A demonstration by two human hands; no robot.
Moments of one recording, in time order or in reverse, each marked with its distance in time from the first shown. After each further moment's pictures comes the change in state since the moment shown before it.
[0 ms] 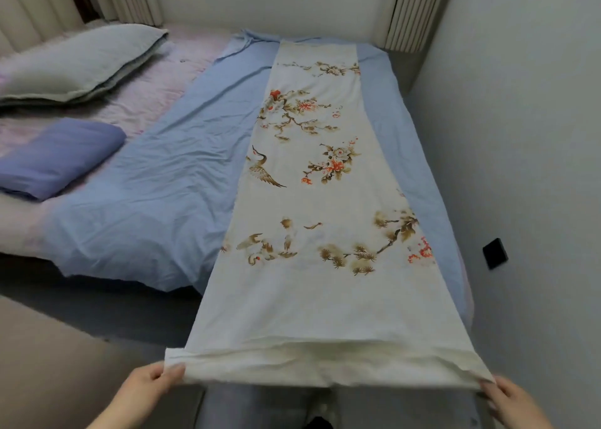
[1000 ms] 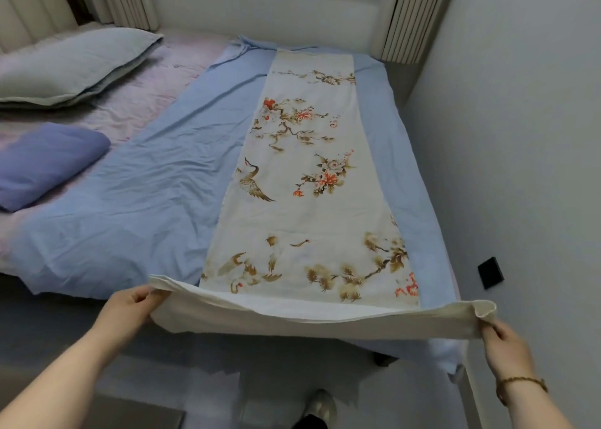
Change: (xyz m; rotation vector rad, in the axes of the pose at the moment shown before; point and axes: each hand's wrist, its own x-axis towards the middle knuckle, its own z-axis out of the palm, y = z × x) left_hand 0.074 0.095 -0.009 -0.025 0.167 0.183; right_hand 0.064 -0.081 0.005 -0.102 0.280 -0.143
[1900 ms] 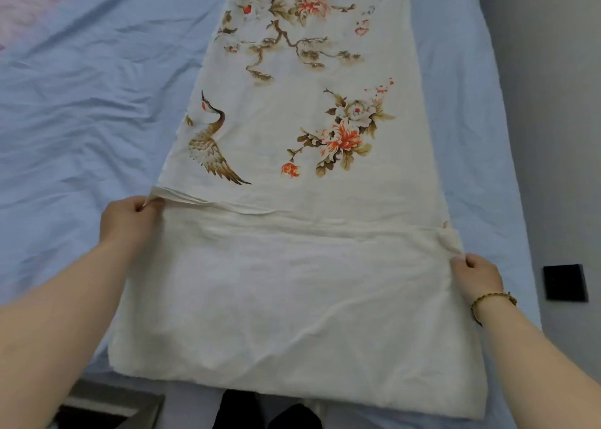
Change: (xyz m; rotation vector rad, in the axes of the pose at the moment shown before) left_hand 0.307 0.033 0.142 0.336 0.256 -0.142; right_hand 0.264 -0.069 0.202 -0.319 -0.232 0.054
